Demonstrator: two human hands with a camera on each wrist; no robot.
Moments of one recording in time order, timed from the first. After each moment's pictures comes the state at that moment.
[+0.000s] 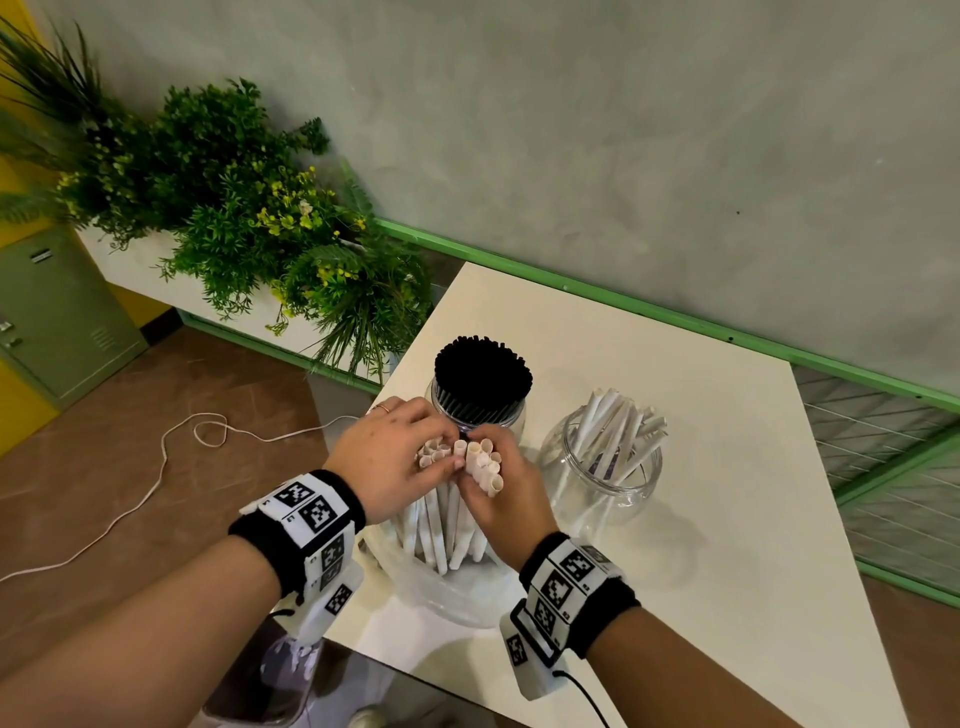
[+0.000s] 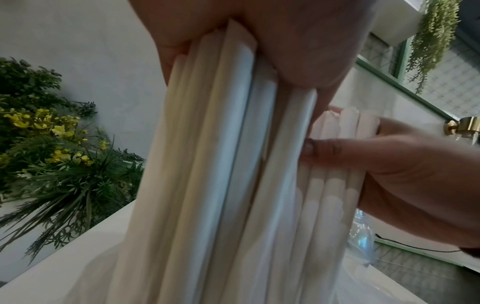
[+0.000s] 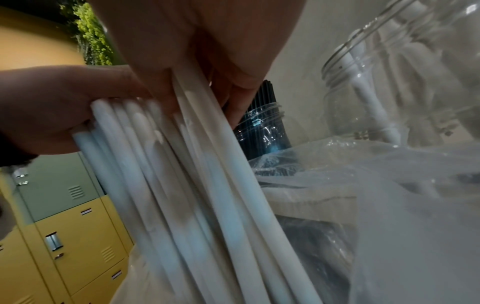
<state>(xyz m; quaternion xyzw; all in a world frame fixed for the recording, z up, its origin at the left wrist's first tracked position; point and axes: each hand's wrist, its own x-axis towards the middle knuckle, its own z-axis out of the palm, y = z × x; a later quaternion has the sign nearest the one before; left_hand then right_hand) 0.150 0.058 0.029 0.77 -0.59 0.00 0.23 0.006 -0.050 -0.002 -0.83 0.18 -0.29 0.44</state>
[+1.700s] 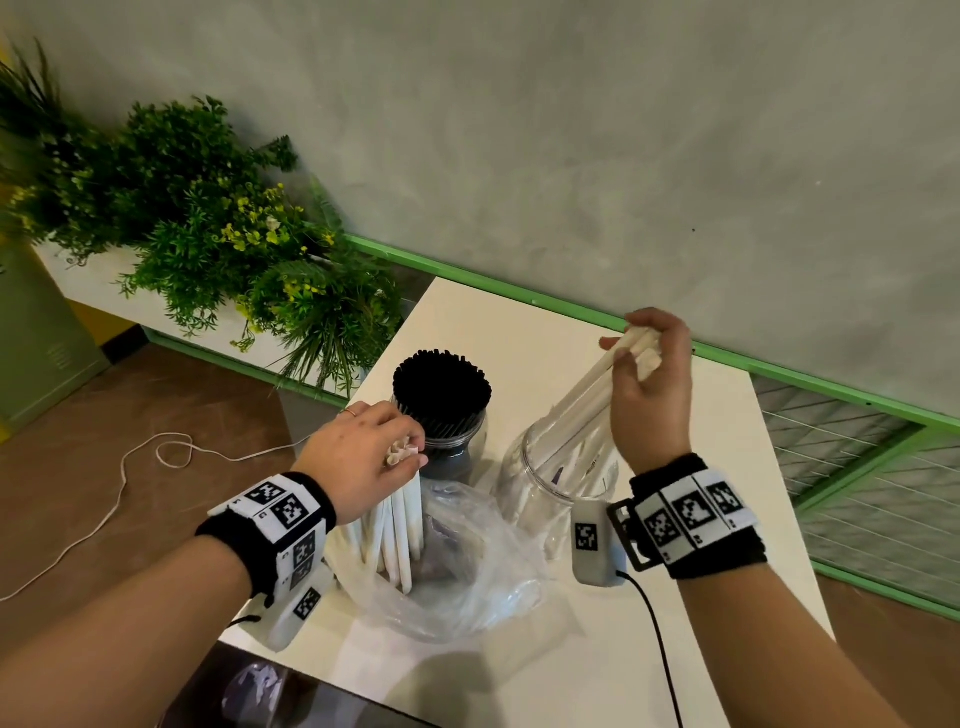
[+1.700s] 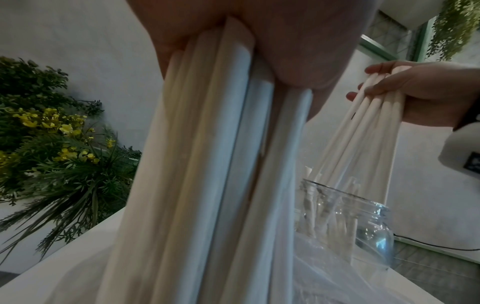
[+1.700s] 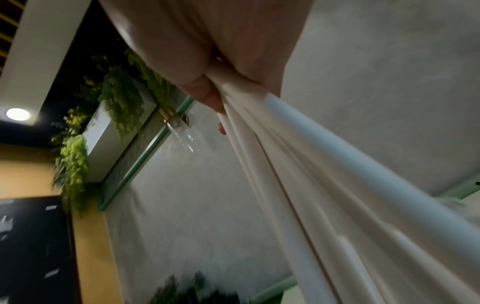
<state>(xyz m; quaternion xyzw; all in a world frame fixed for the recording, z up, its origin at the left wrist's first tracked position) 0.151 0.039 0.032 0.80 -0.57 -0.02 0.18 -0.039 -0.166 0.111 -0.74 0.24 -0.51 0.37</state>
